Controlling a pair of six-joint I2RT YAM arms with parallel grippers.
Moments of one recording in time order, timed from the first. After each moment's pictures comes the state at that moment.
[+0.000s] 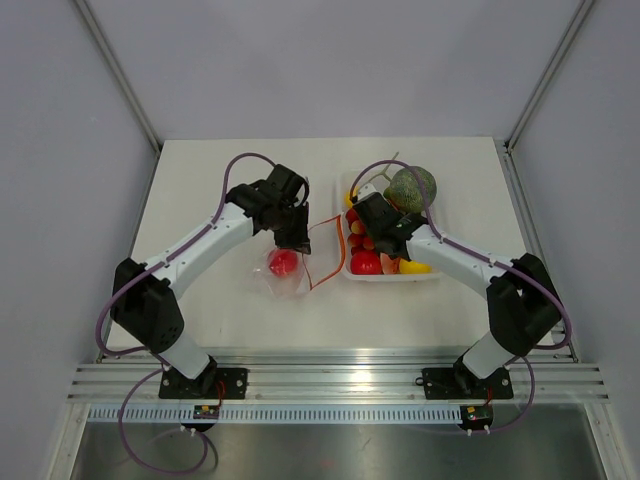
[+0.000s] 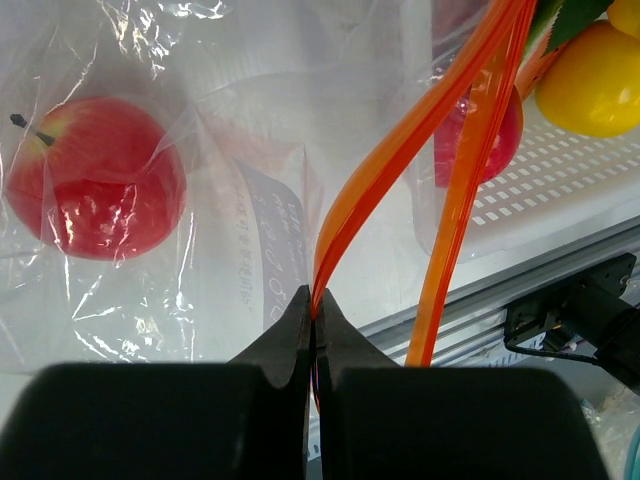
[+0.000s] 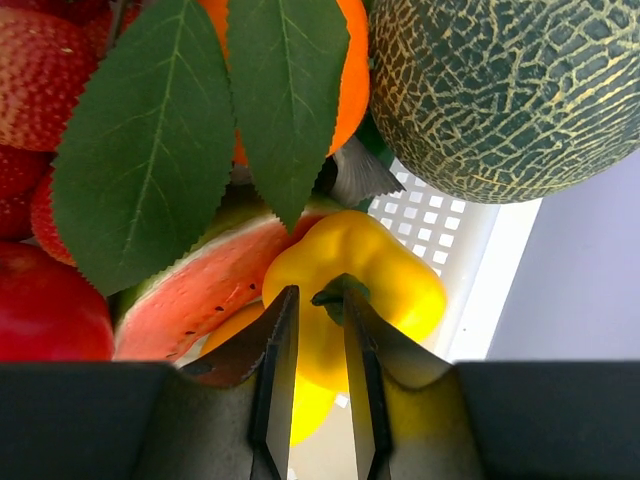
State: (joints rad) left arm -0.60 1.59 1.41 -0.89 0.17 -0.57; right arm 0.68 1.59 1.14 -0.50 0.63 -0.17
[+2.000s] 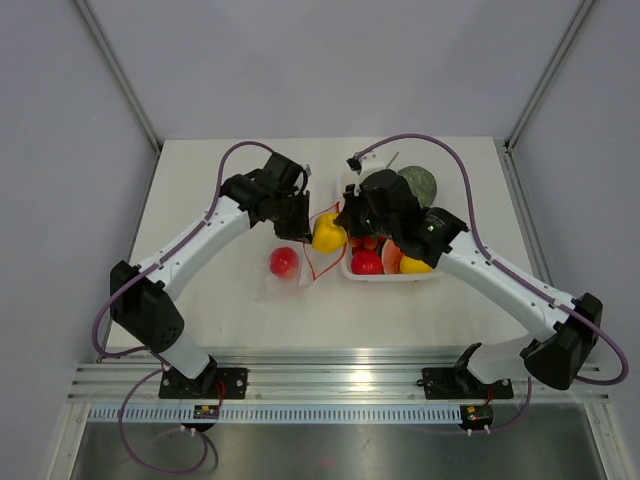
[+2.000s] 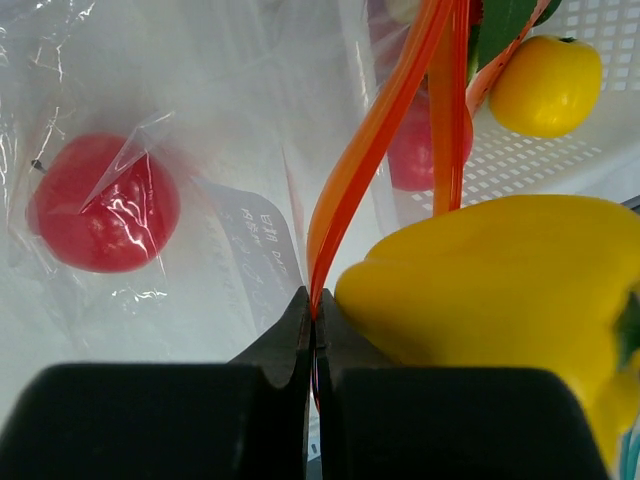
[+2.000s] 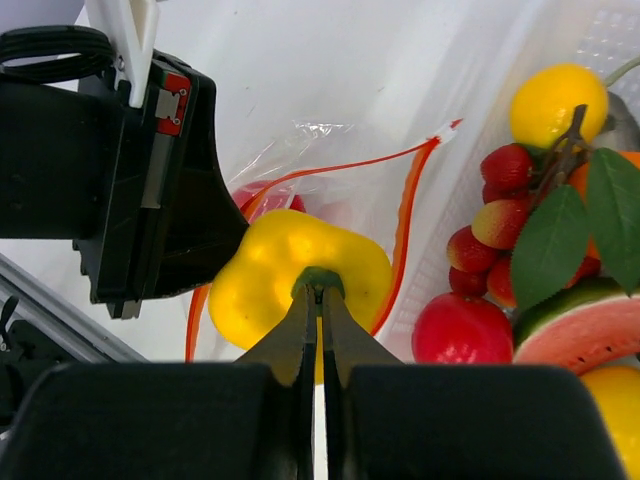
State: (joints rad) left arm -0.60 1.59 1.51 -0.93 0.19 -0.54; right arm 0.80 1.35 1.35 -0.51 0.13 0.38
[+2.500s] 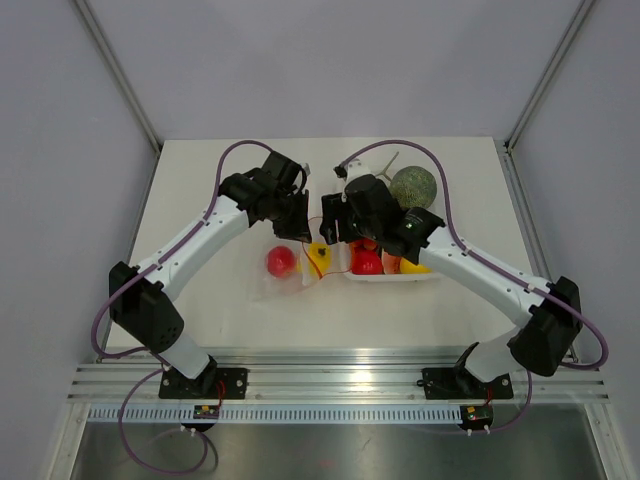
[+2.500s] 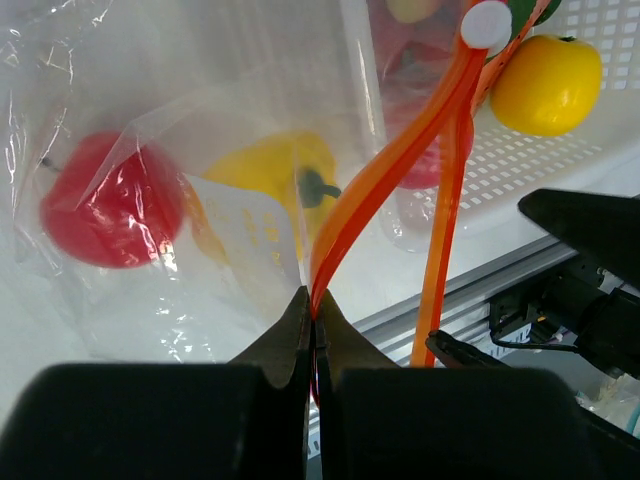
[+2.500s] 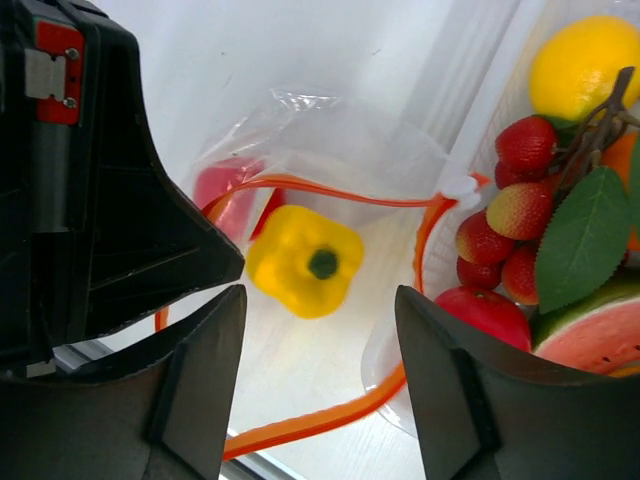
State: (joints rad) left arm -0.59 1.59 1.53 -0.95 0.19 -0.53; right arm 0.82 1.47 1.34 -0.48 0.13 0.41
